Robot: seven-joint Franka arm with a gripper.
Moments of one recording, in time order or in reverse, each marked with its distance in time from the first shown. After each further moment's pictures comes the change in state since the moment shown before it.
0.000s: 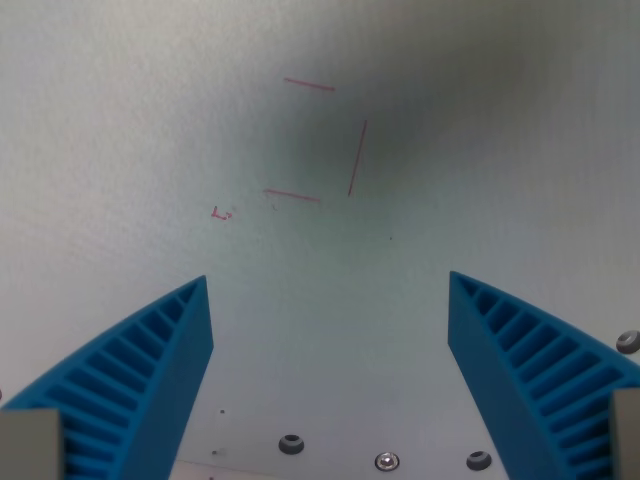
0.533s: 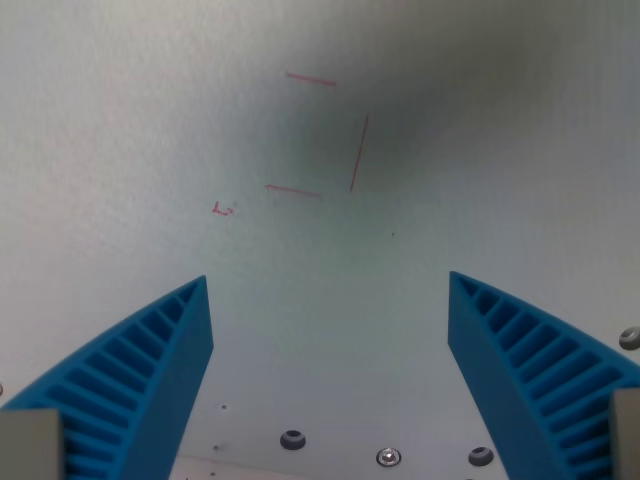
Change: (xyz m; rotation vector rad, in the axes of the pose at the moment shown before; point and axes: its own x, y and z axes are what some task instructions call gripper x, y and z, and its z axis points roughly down) arm -0.002 -0.001 0.001 0.003 -0.010 0.000
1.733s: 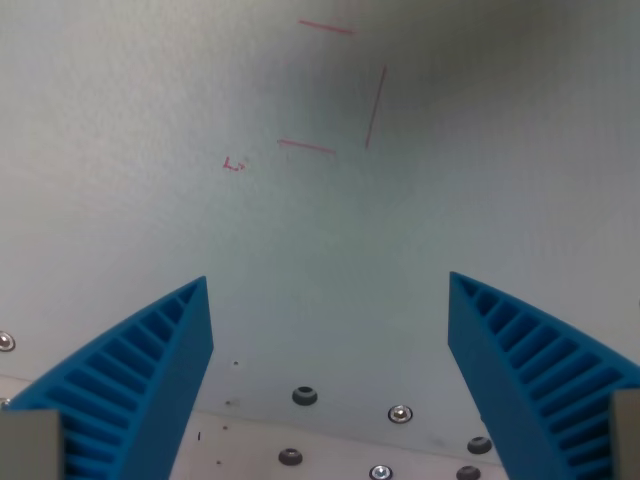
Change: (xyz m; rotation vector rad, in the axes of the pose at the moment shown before) arm -0.007 -0.003 0.002 0.026 -0.078 0.000
